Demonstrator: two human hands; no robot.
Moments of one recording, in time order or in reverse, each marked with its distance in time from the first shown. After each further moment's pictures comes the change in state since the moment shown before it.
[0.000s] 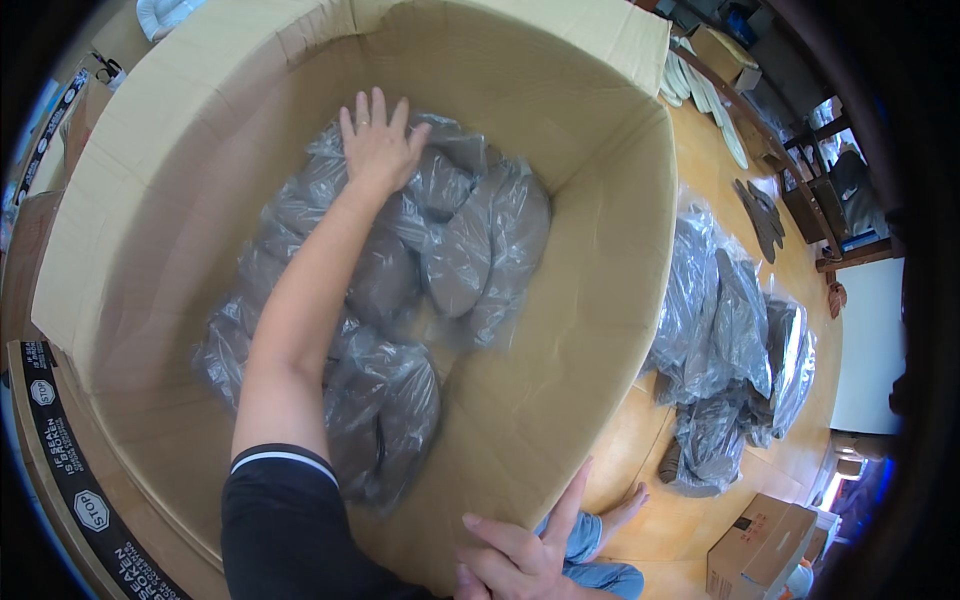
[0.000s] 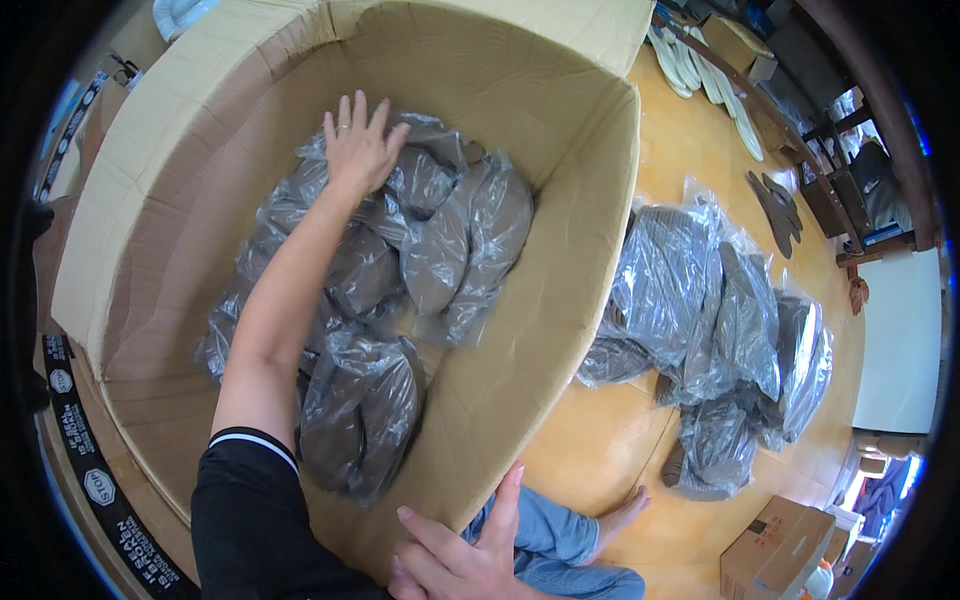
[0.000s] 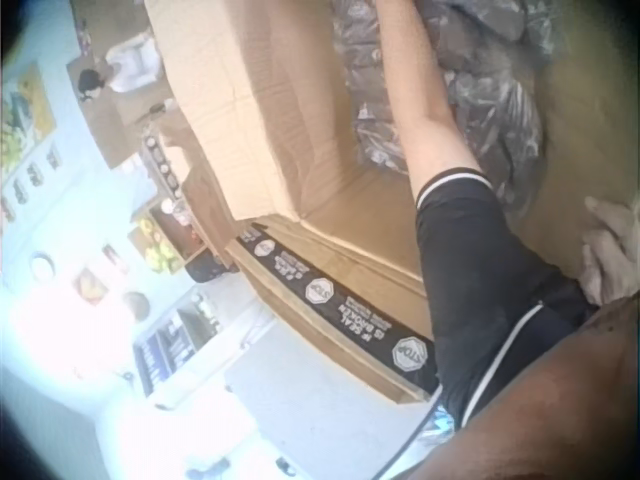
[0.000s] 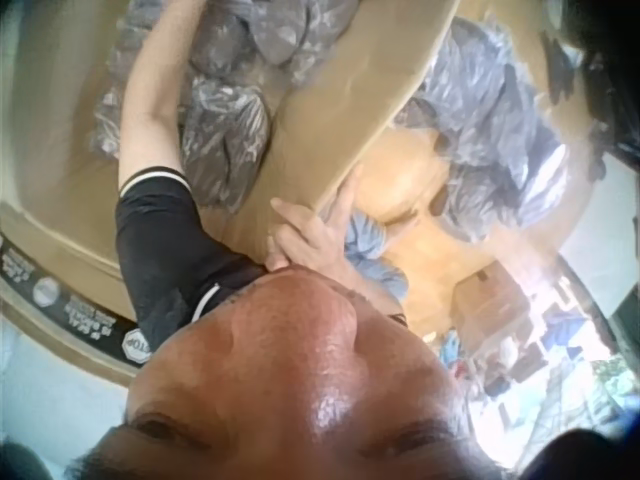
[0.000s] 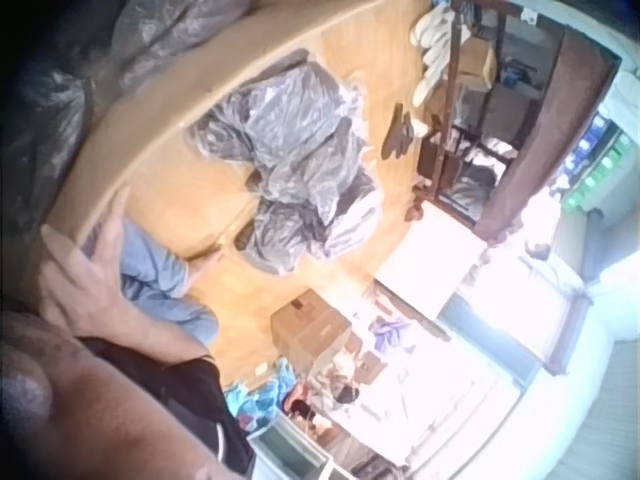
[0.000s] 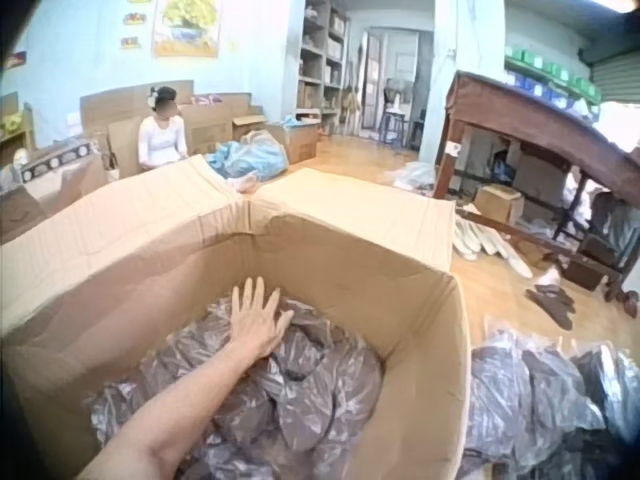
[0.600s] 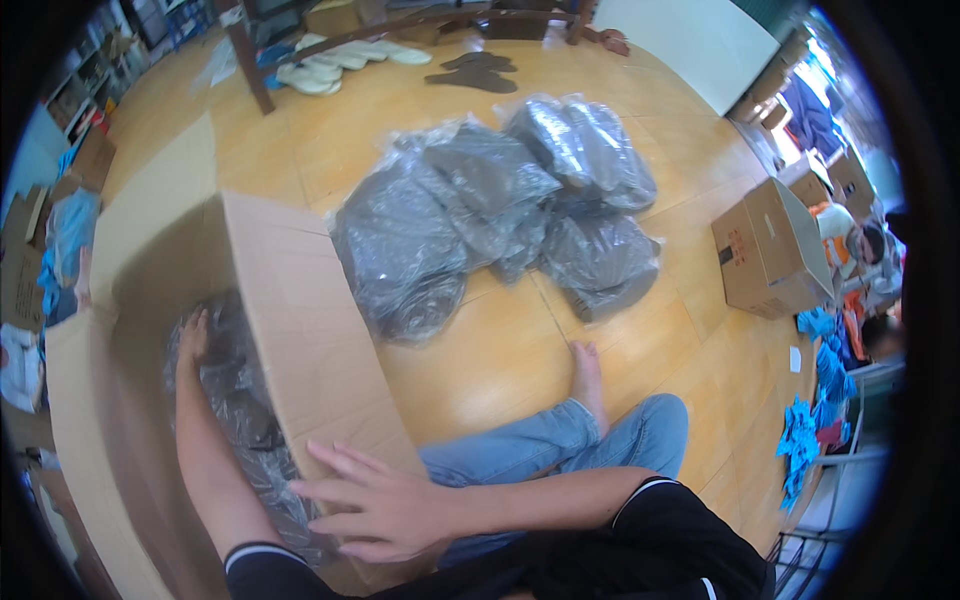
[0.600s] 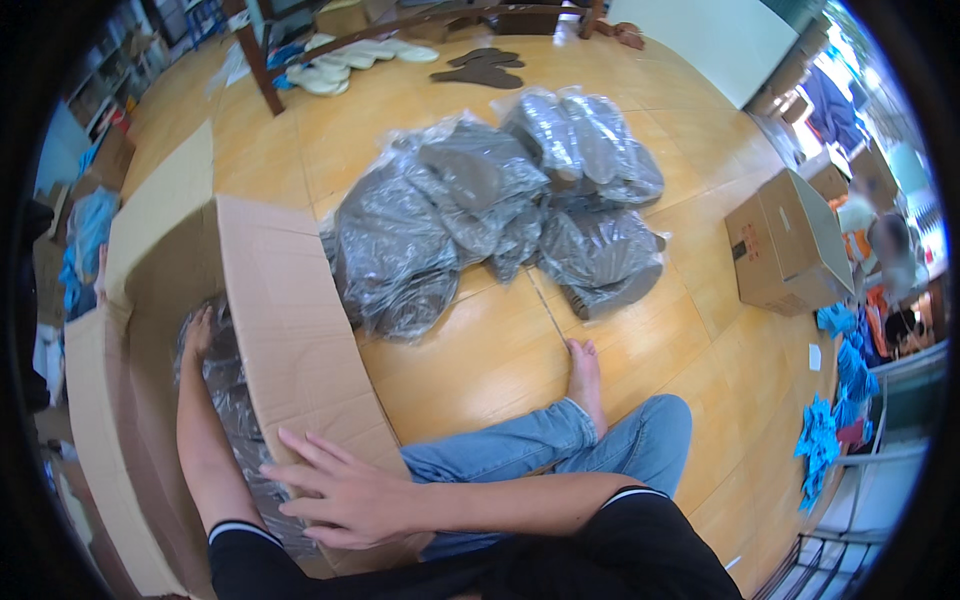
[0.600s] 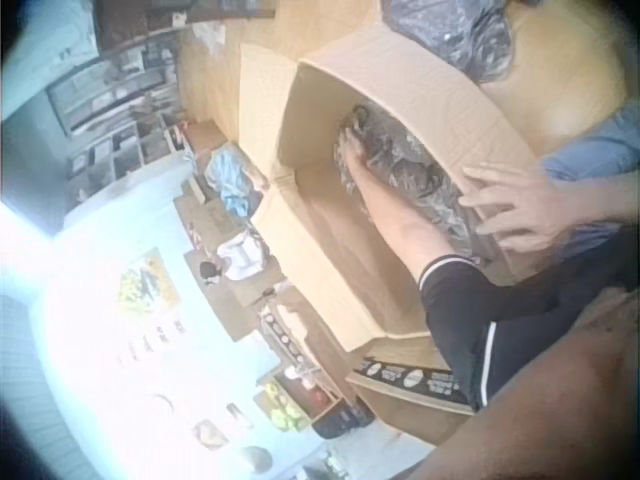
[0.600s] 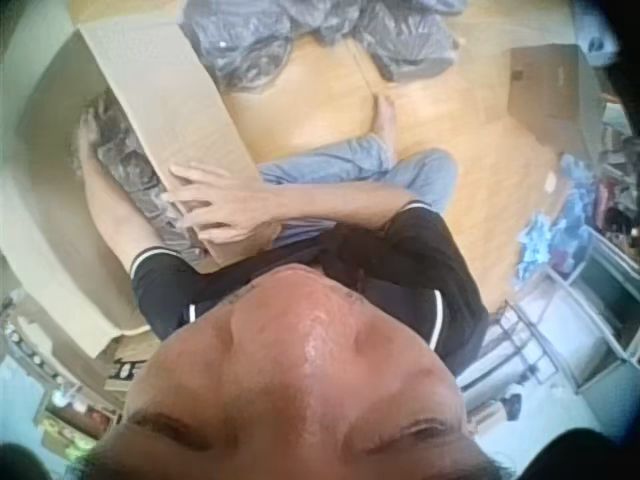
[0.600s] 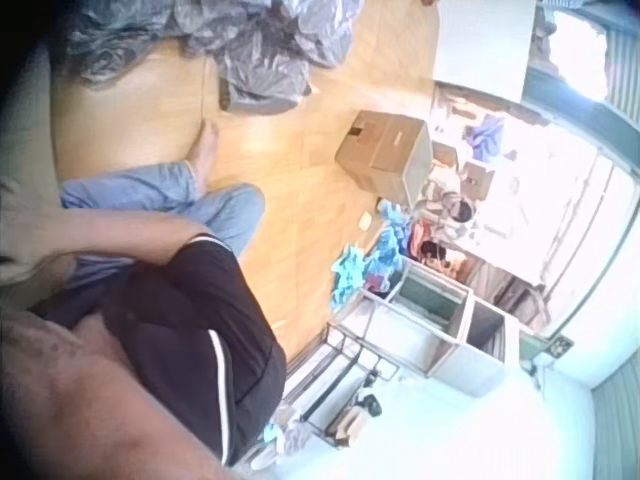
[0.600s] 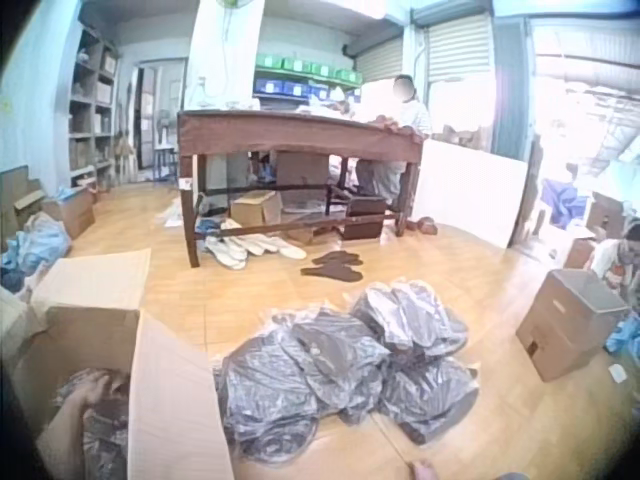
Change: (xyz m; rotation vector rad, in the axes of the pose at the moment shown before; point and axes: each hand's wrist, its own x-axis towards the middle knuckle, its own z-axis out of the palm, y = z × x) left_hand 0.055 0.020 0.016 -0.458 -0.815 0.130; right_hand -0.033 0.019 0.002 0.313 0.229 -0.081
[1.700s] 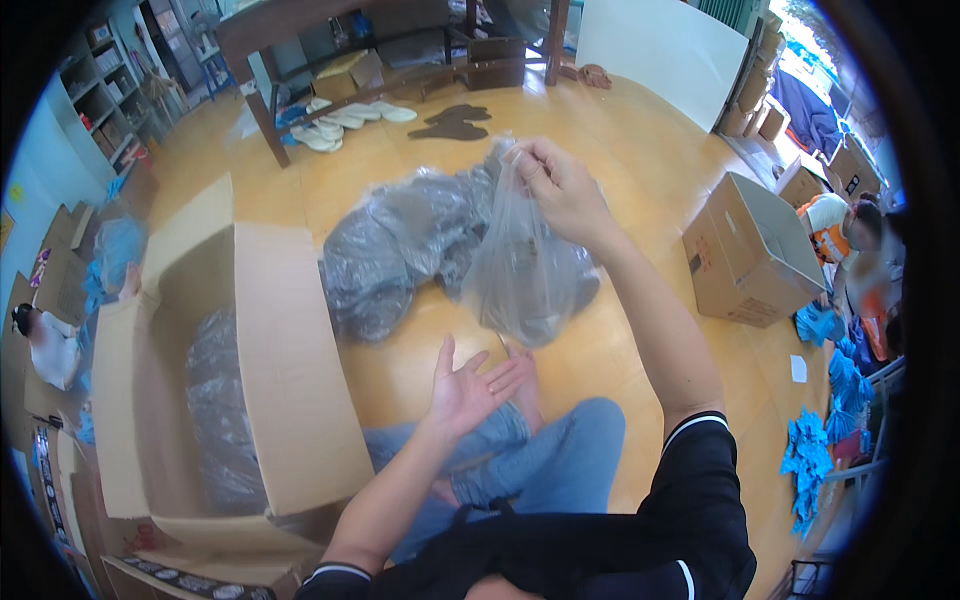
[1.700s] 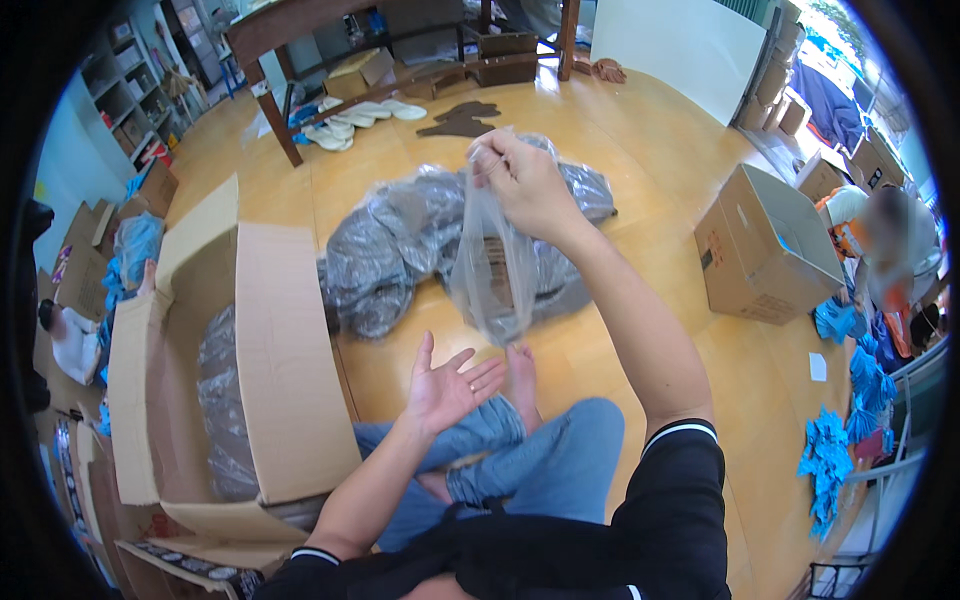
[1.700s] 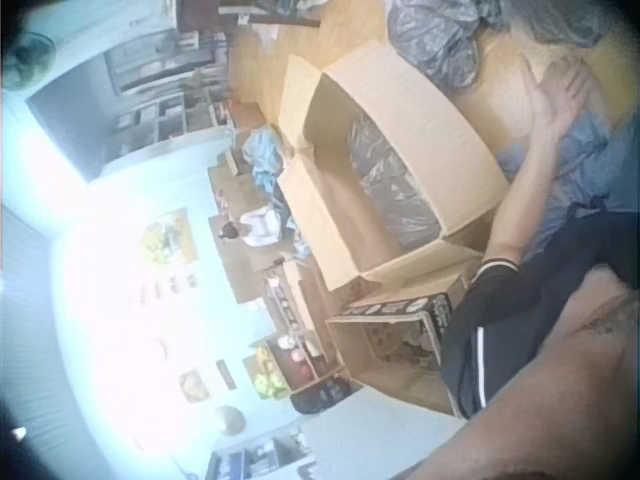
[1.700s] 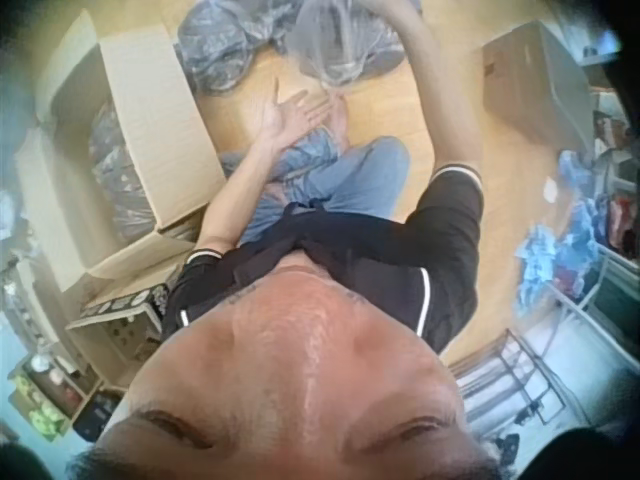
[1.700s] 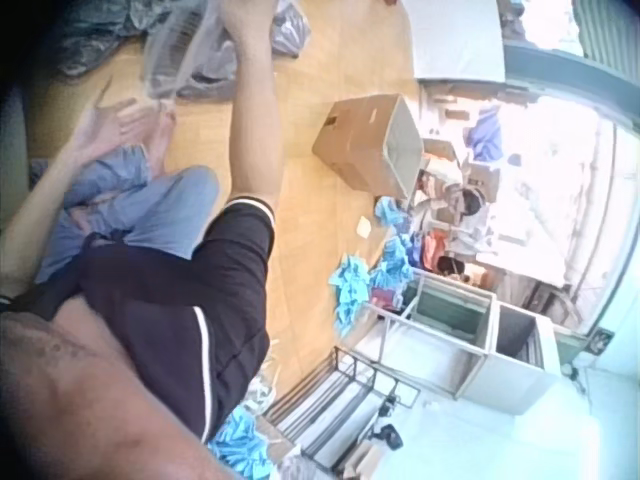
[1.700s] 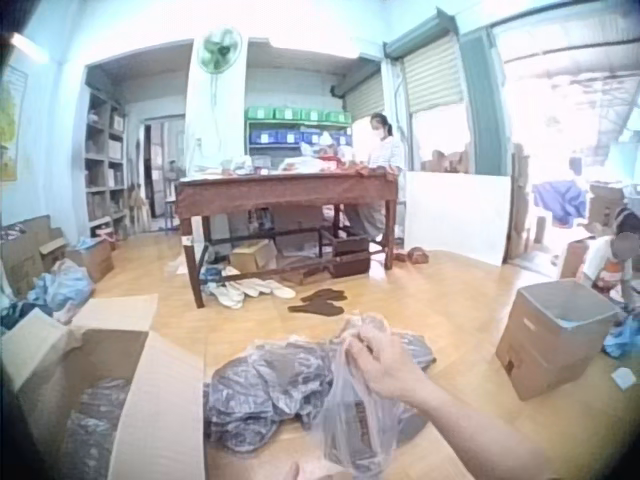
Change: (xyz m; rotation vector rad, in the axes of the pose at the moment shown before) left_hand -0.490 0.440 0.165 -1.925 -1.188 -0.336; right_hand -0.079 -0.080 -0.380 -0.426 0.538 0.309
